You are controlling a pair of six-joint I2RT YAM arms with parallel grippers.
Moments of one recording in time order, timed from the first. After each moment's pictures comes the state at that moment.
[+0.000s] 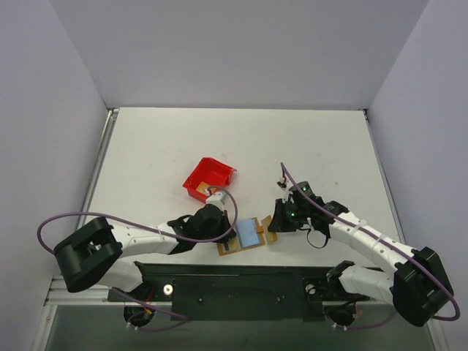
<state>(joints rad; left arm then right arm) -0.99 1.36 0.49 0.17 -0.08 -0.85 0.59 1.11 0.57 -0.41 -0.27 0.50</state>
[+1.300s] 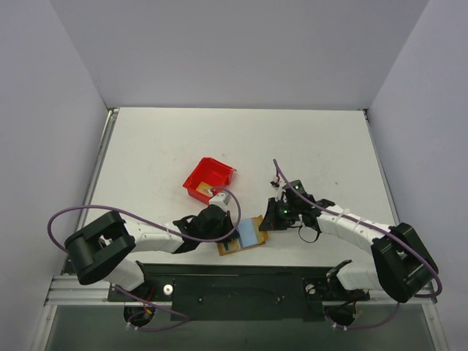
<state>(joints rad) -0.99 1.47 0.49 0.29 -0.07 -0.86 0.57 1.29 0.53 -0.17 -0.39 0.57</state>
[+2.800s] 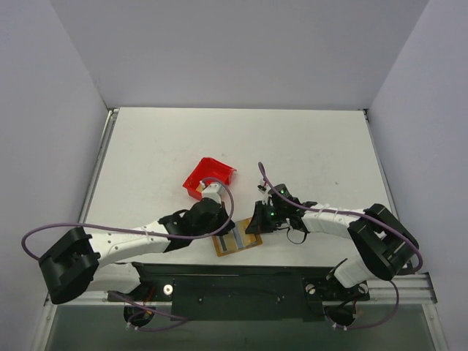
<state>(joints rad) -0.99 1.26 0.57 0.02 -0.15 -0.85 0.68 1.48 0.53 0.07 -0.40 0.69</state>
